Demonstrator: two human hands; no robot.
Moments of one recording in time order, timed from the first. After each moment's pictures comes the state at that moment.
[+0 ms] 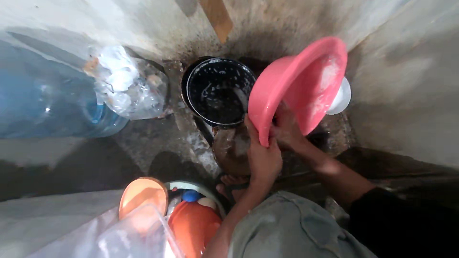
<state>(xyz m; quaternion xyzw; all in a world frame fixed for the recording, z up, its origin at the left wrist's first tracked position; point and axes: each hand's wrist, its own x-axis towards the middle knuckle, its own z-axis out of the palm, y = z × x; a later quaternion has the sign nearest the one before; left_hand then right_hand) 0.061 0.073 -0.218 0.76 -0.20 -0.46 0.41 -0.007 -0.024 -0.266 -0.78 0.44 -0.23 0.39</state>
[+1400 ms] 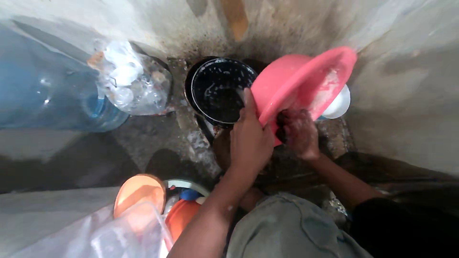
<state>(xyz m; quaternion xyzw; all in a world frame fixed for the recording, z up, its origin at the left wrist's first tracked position) 0.119 0.050 -0.167 0.80 -0.42 -0.36 0.21 -0.079 -0.007 -0.324 -0.90 0.39 -0.18 0.12</state>
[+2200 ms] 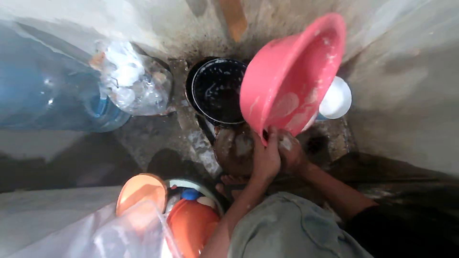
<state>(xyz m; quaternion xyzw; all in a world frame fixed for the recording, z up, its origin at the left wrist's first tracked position) 0.064 0.081 -0.239 0.66 -0.17 -0.53 0.50 -0.051 0.034 -0.299 -0.89 0.24 -0.32 0.21</state>
